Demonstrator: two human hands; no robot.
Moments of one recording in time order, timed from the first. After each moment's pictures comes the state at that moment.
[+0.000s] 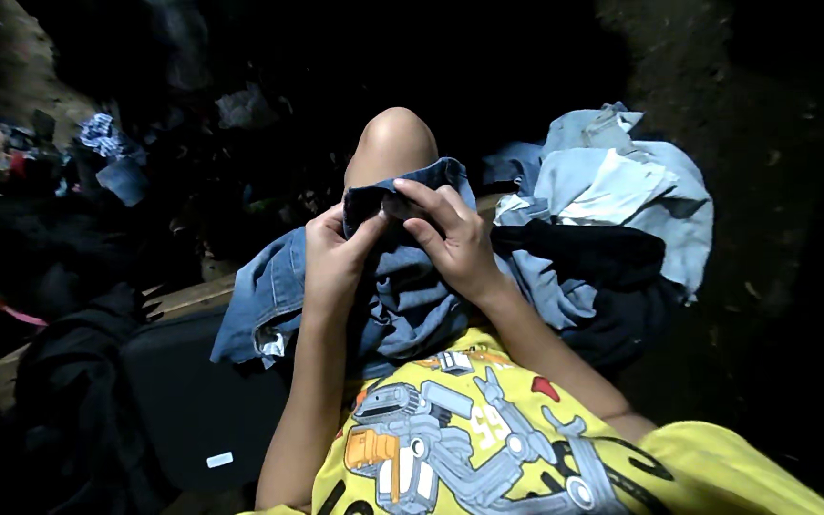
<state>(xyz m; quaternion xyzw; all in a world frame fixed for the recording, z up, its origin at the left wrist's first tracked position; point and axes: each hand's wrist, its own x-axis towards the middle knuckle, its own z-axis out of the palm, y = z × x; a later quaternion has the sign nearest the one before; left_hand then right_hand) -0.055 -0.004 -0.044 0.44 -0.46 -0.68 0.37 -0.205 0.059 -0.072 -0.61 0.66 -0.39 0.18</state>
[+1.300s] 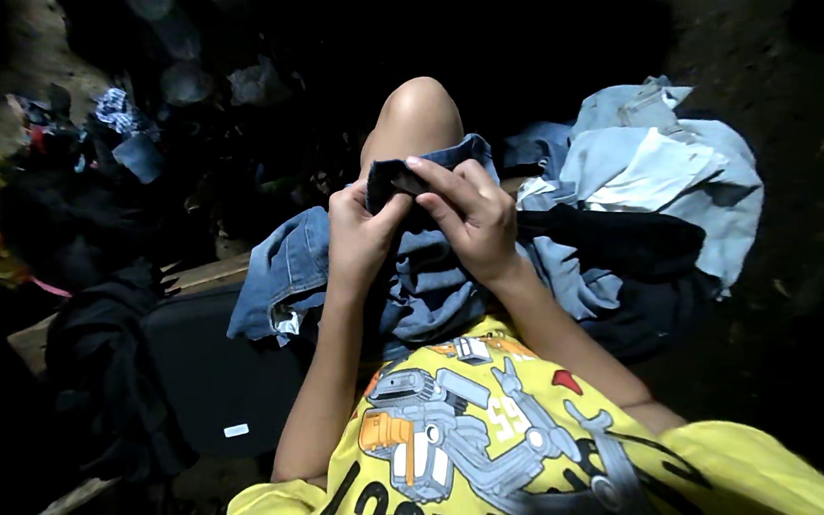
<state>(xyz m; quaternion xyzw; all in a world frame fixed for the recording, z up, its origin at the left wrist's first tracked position) -0.057 -0.007 -0.051 0.46 -0.53 -0.62 0.34 -0.201 0.056 -0.066 -0.61 0.66 -0.40 0.15</state>
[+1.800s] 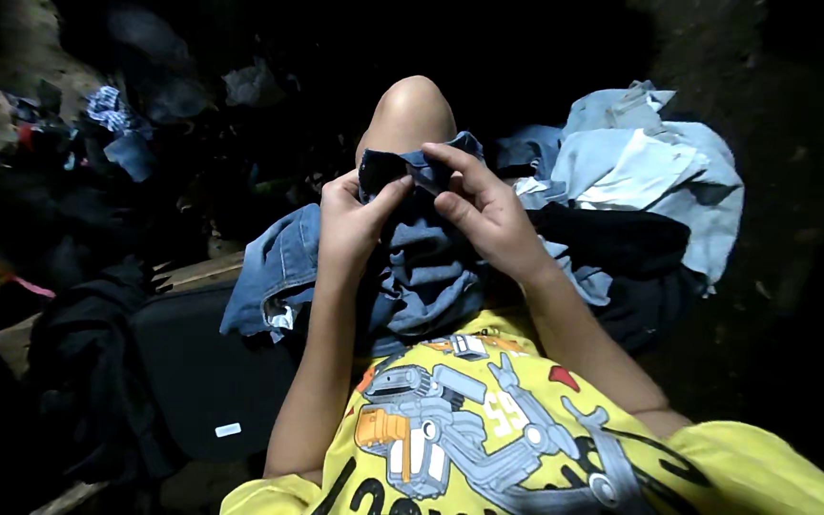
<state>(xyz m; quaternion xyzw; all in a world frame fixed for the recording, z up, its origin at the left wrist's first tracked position) -0.056 -0.012 -0.047 0.45 -0.48 -0.67 0.34 -0.223 0.067 -0.044 -0.54 0.61 -0.40 0.42</state>
